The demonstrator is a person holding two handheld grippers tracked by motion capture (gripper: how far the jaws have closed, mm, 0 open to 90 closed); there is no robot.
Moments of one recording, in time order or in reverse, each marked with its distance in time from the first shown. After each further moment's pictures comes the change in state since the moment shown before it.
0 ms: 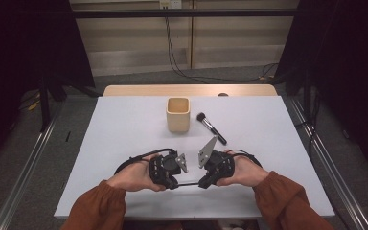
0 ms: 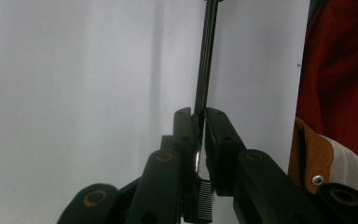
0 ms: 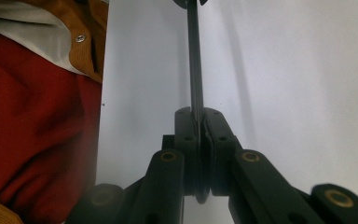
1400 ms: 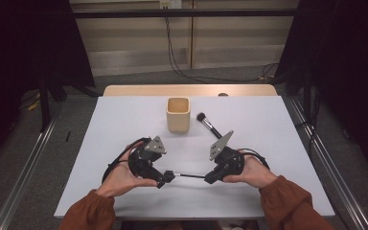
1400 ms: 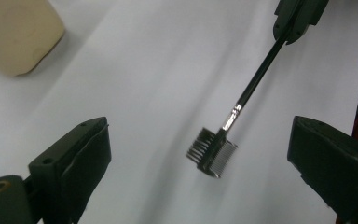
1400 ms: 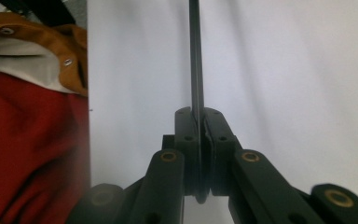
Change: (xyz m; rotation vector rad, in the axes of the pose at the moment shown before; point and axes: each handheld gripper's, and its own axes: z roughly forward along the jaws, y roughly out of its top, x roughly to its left) left arm 0.012 -0.049 -0.025 -0.395 0.206 -0.277; right arm -0.005 -0.026 -0.014 -0.113 -0.060 0.146
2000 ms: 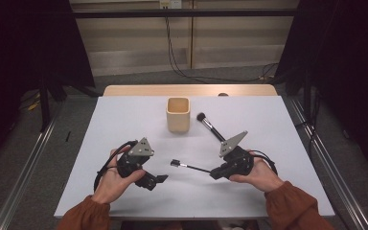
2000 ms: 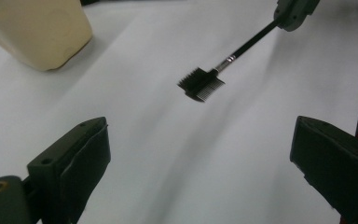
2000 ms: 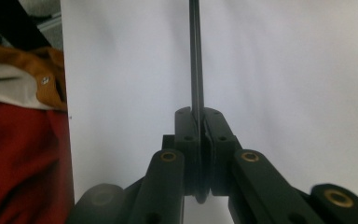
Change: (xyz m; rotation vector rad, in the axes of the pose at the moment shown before) left arm -0.001 -0.023 -0.014 -0.108 0.027 -0.040; right arm 0.000 -0.019 -0.014 -0.105 -0.098 0.073
